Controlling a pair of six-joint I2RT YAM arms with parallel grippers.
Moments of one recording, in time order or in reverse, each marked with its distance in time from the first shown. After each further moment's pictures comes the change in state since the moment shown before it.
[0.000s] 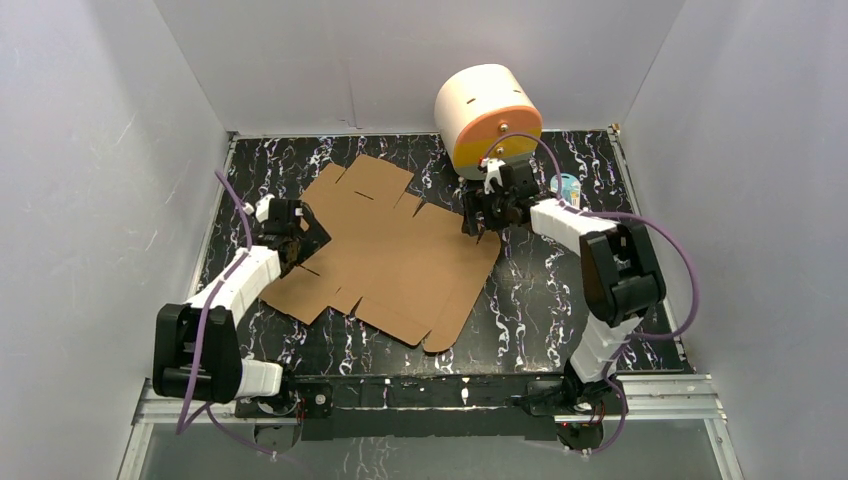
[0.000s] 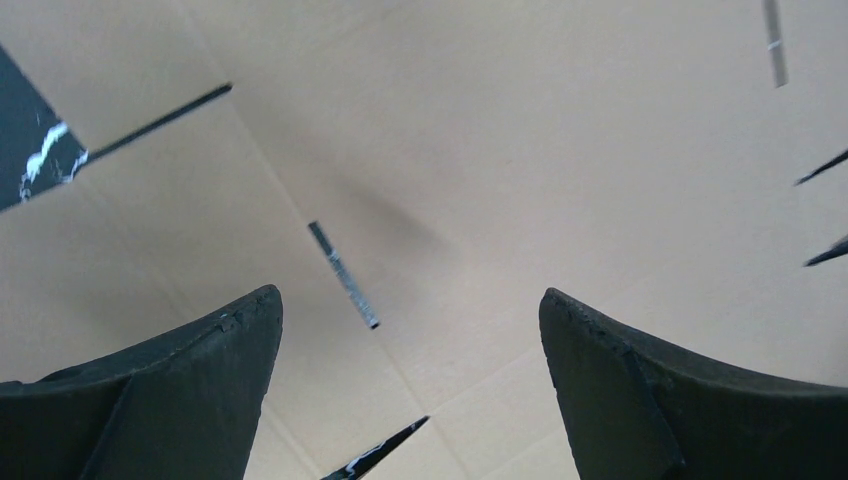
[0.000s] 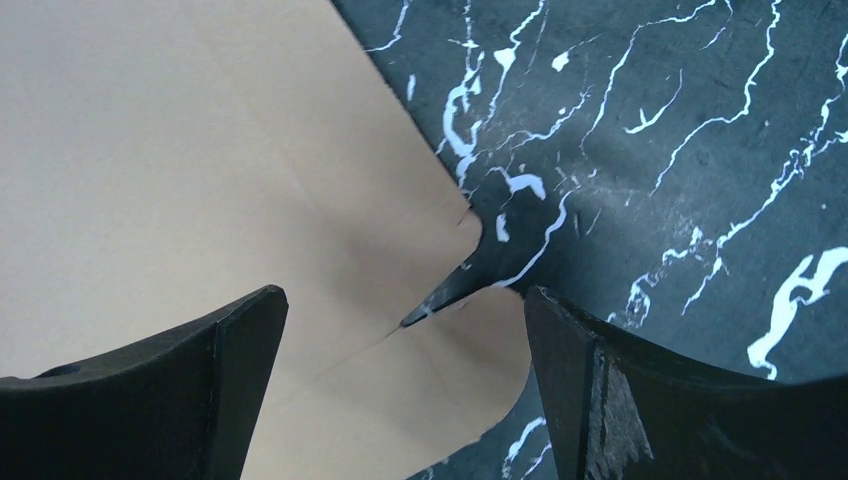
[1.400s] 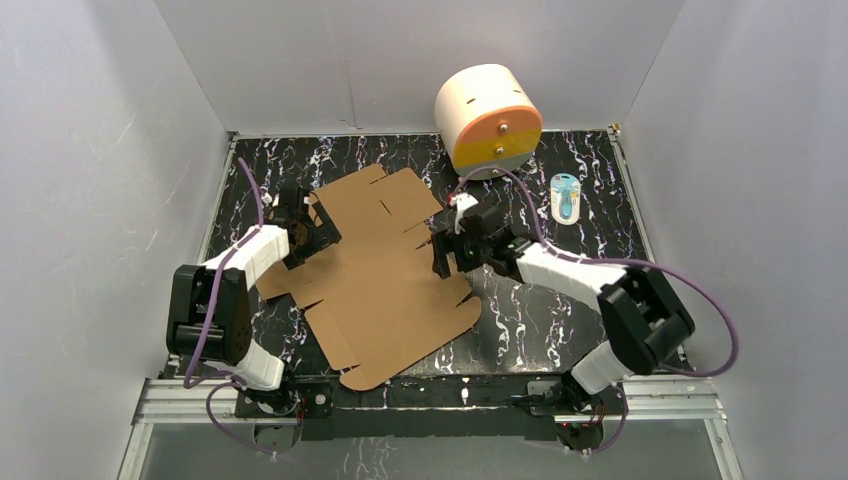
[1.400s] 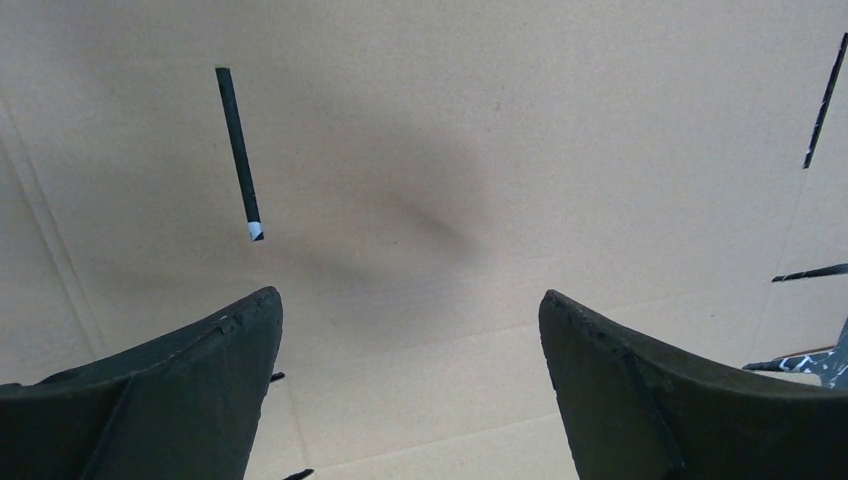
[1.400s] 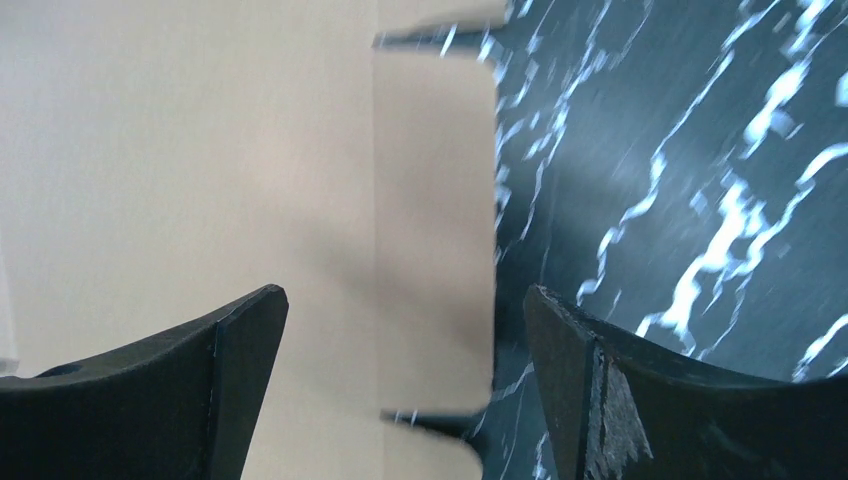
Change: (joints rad) left arm 0.000 0.204 0.100 -0.023 0.129 0.080; right arm 0.313 -0.286 -0.292 0.035 0.119 0.204
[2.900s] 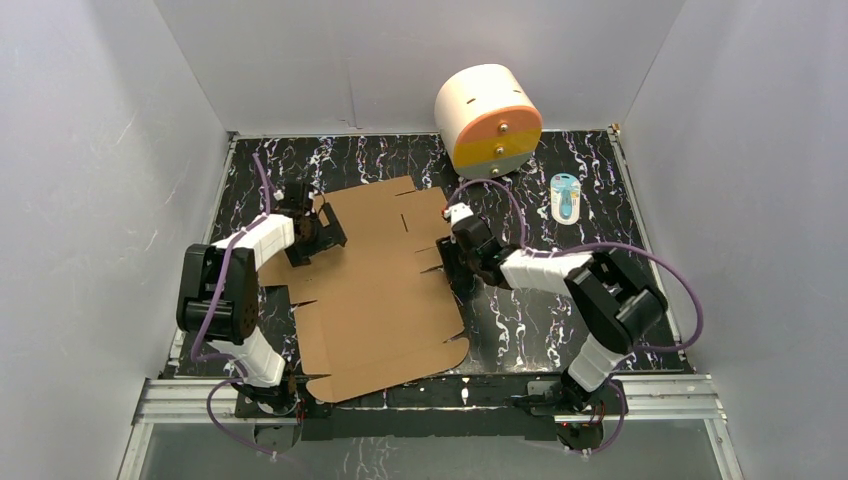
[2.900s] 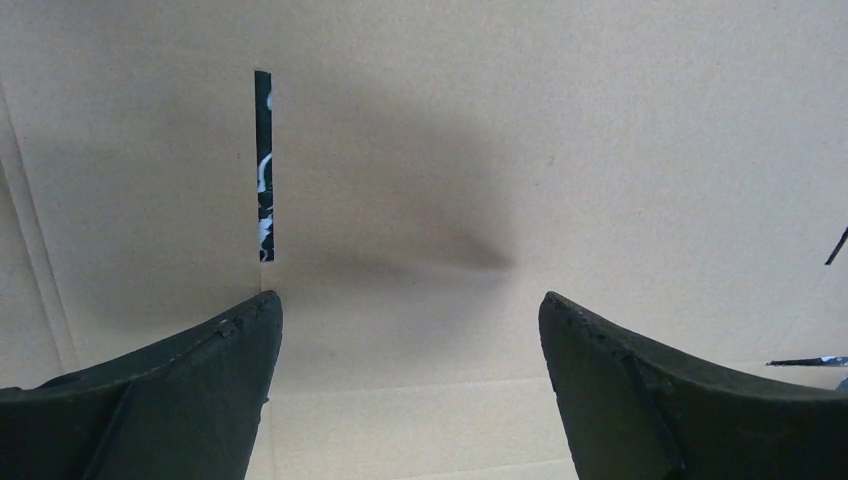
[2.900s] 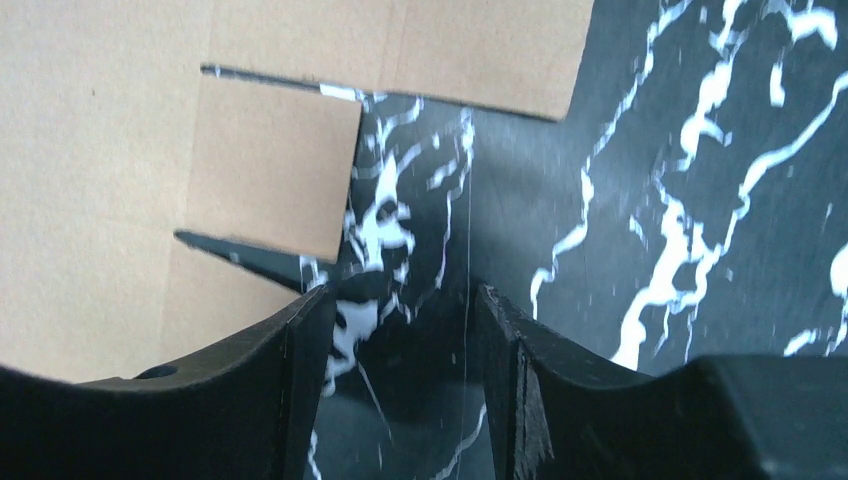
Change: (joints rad) left arm -0.002 0.124 0.076 -0.037 0.090 0.086; right arm 0.036 0.230 0.013 0.215 0.260 -0.063
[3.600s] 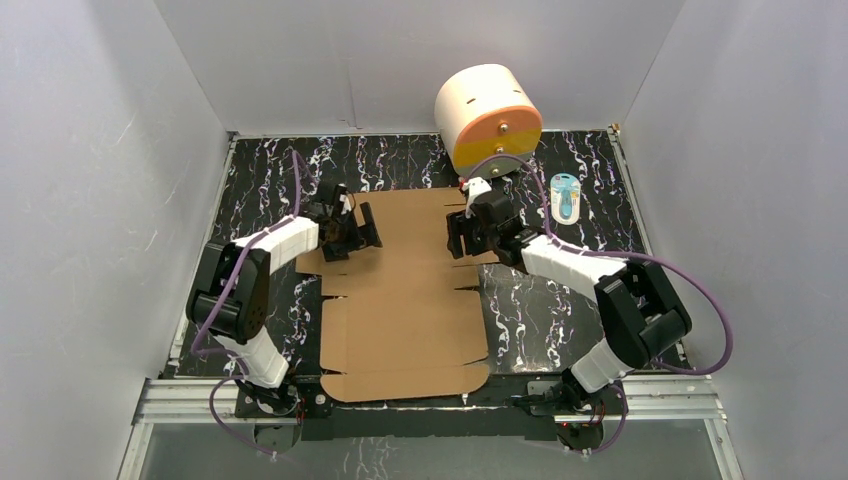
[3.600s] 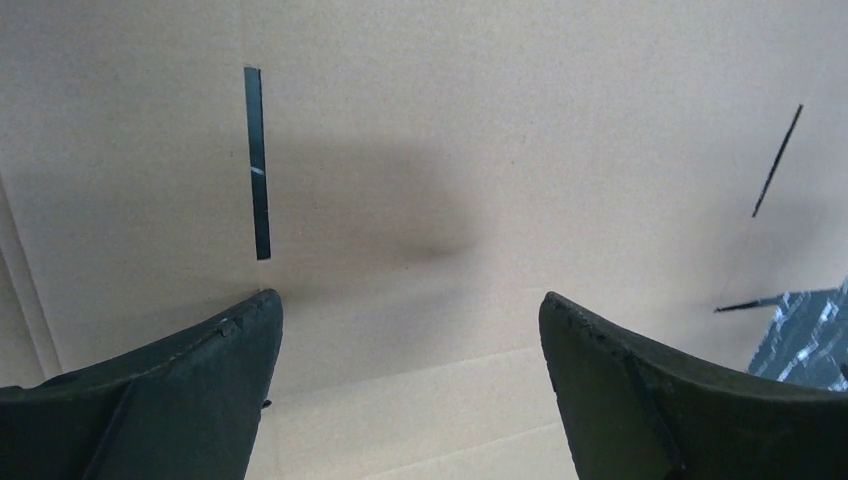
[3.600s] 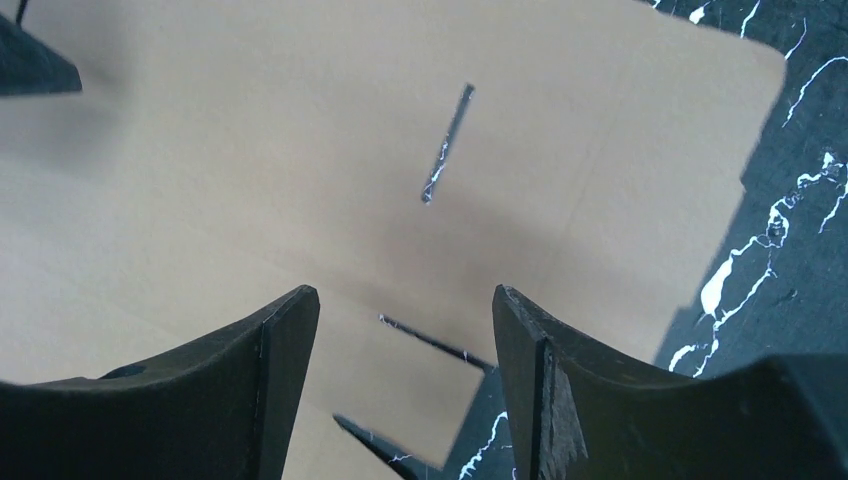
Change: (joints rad) left arm -0.167 0.035 0.021 0.109 0.142 0.003; right arm -0.110 -0.160 0.041 -0.108 -0.140 0.005
